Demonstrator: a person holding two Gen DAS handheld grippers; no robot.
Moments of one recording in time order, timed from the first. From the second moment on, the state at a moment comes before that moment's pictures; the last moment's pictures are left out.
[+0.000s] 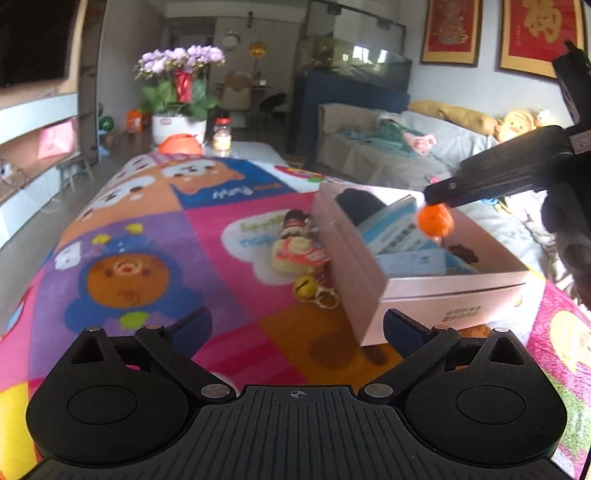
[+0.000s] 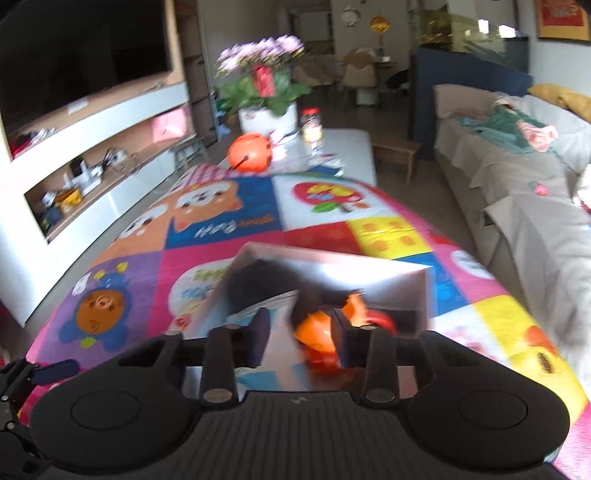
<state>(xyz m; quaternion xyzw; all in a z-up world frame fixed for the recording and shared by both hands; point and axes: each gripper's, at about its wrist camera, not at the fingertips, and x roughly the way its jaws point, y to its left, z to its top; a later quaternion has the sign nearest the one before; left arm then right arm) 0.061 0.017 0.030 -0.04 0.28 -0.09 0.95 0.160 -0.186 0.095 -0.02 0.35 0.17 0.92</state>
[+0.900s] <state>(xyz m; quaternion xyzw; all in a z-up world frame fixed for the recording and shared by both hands) 0.054 0.066 0.009 -0.12 0.28 -0.04 0.95 0.294 0.012 0.030 -0.22 0.49 0.13 0.83</state>
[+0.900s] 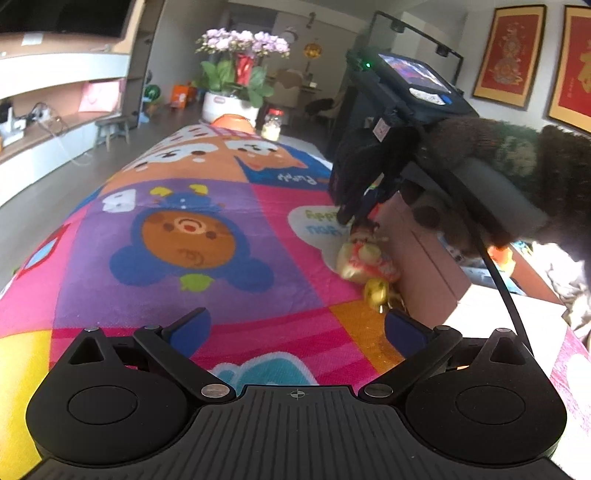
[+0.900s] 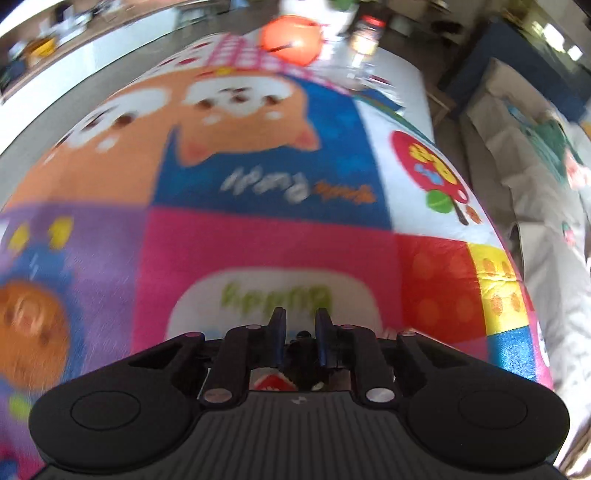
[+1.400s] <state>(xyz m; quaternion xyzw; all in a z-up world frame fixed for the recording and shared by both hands) 0.019 0.035 0.010 -0.03 0.29 -0.14 0.95 0.093 -0.063 0.082 -0.18 0.46 0.32 0.81</state>
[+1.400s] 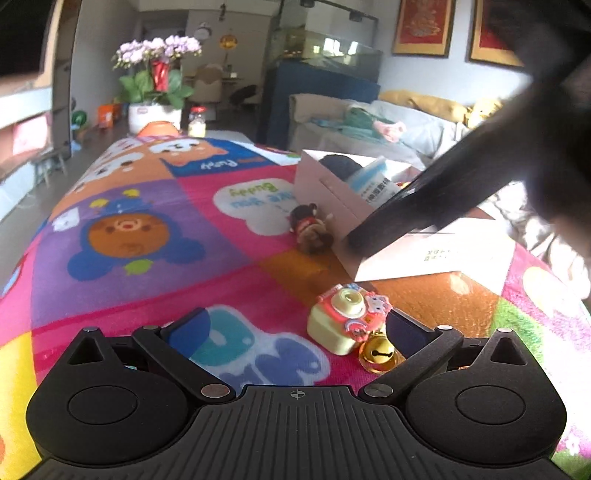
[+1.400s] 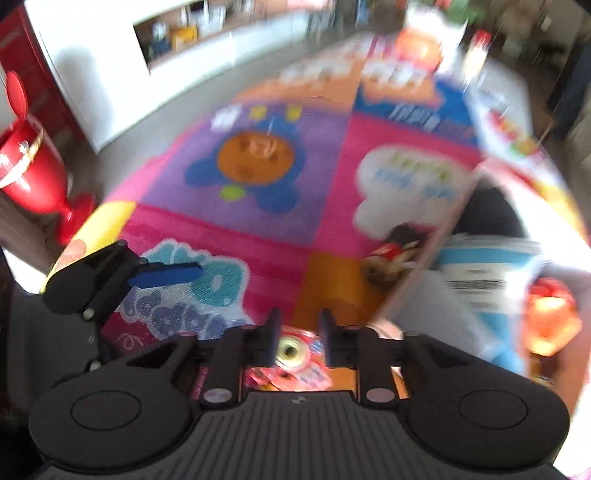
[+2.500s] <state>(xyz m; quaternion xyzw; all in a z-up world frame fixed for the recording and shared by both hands) 0.140 0.013 0.011 0.08 0.38 -0.19 0.90 0.022 -0.249 -0.001 0.05 0.35 0.13 0.93</state>
